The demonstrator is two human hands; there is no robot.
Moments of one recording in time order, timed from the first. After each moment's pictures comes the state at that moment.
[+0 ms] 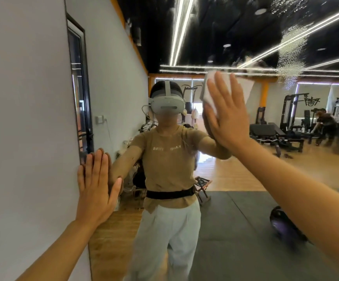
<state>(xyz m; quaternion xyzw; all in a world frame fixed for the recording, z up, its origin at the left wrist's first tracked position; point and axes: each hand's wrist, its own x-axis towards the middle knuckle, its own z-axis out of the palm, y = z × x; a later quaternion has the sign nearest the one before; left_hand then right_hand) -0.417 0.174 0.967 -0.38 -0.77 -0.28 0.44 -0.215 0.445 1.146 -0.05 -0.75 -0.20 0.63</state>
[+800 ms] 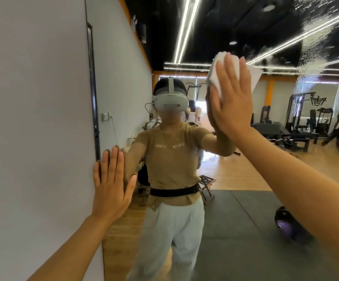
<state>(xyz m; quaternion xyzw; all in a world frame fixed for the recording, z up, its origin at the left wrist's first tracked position) -0.425 0.175 0.963 -0.38 -0.75 -0.27 0.48 -0.244 0.412 1.171 -0.08 -0.73 -0.15 0.67</state>
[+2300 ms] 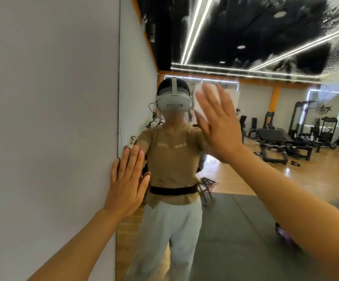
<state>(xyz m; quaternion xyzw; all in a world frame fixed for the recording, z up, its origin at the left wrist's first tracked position) -0.430 0.160 0.967 -0.42 -0.75 -0.25 0.44 -0.287 0.379 1.132 0.01 -0.76 -0.25 0.60</state>
